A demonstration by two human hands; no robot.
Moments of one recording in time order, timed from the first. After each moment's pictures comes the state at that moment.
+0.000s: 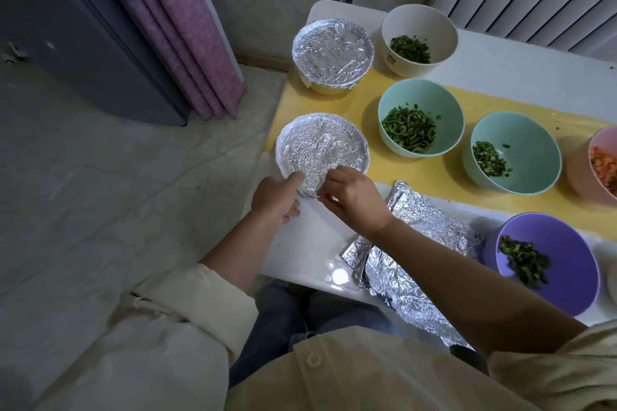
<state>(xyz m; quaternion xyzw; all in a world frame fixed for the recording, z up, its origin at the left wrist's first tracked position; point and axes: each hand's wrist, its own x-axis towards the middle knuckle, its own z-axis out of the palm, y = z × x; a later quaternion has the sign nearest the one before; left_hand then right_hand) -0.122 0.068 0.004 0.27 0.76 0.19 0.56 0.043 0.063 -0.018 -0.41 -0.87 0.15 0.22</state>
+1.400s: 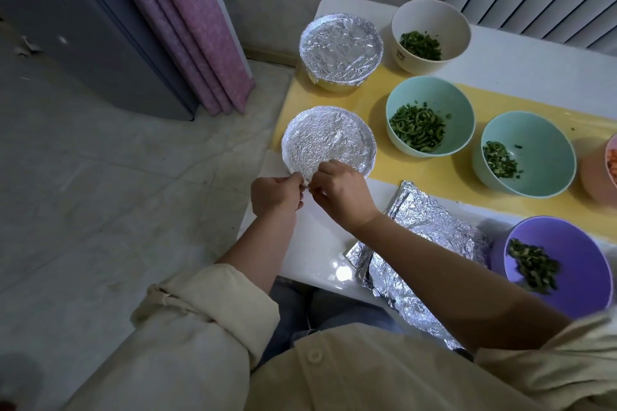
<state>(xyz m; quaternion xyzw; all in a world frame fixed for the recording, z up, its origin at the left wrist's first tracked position) -0.111 0.064 0.006 0.14 0.80 0.33 0.49 0.010 0.071 -0.021 -0.48 -0.84 0.13 0.23</state>
